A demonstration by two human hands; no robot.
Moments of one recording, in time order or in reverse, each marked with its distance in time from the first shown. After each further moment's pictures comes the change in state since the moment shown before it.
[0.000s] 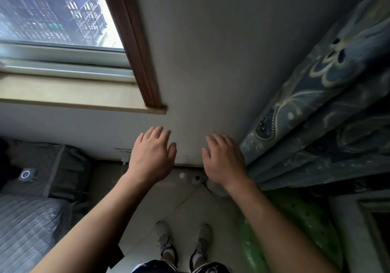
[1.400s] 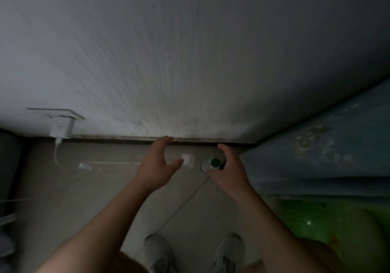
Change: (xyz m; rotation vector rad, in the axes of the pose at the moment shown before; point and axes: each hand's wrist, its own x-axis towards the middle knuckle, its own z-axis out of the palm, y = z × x) left_hand 0.080 -0.188 0.557 -0.566 -0.239 -0.151; right_hand 0.089 0.168 0.557 0.676 -0.198 0.499
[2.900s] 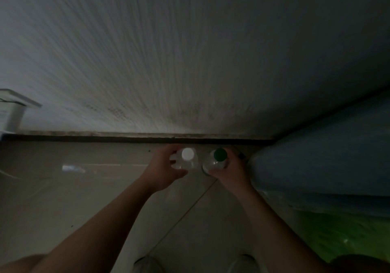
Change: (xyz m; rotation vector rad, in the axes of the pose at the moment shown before) left_hand 0.076 -0.111 0.119 -0.180 -0.152 -0.035; right_hand 0.107 0.116 0.085 0.173 0.087 -0.014
